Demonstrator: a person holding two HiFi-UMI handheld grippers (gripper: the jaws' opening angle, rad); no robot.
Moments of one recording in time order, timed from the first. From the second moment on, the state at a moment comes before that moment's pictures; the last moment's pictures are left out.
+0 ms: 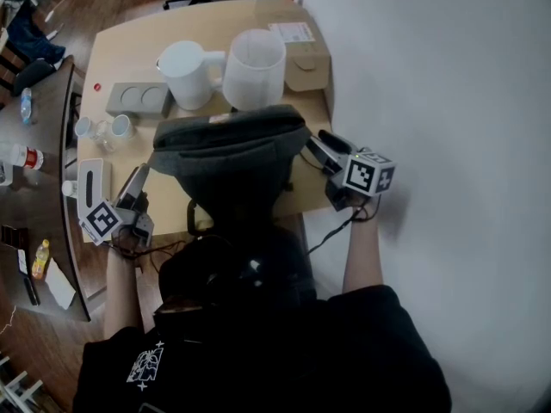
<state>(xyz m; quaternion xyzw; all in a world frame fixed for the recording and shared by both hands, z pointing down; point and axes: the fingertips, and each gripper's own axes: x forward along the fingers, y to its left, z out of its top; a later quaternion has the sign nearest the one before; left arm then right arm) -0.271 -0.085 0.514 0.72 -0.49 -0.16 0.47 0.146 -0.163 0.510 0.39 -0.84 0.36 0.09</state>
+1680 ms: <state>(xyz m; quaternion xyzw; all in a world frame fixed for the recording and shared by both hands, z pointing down) -0.222 -0.124 0.330 0.82 -0.48 -0.14 0.28 0.094 -0.163 0.322 0.37 -0.91 0.17 -0.02</state>
